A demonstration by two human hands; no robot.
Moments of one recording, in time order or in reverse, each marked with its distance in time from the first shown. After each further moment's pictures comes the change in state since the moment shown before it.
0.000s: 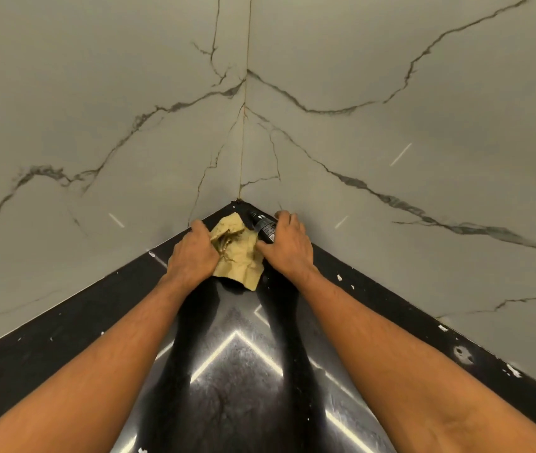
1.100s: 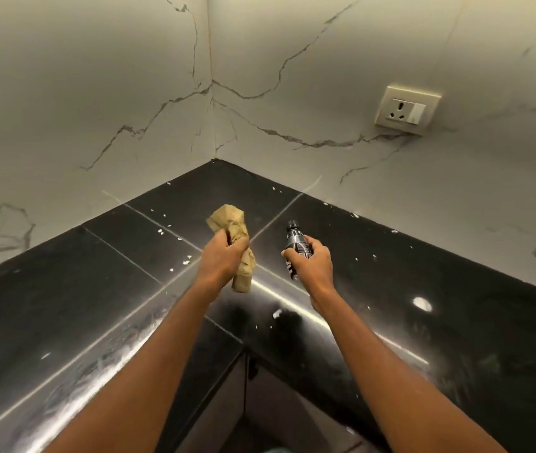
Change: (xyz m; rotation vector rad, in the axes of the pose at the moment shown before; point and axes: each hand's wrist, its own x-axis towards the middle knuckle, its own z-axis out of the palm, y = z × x) left_hand -0.485 0.094 -0.082 -0.630 -0.116 -0.023; right_hand -0.482 0.002 -0.212 0.803 0.165 0.495
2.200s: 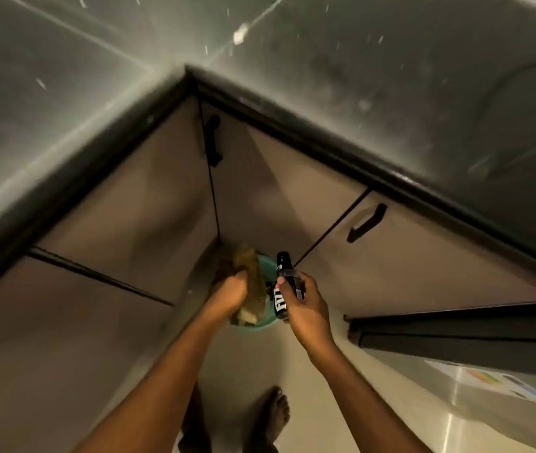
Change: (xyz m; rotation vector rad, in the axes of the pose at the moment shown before) left_hand -0.264 -0.378 0.162 0.273 -0.424 -0.619; right_hand -0.313 0.373 -0.057 -0.125 -0.090 0.503
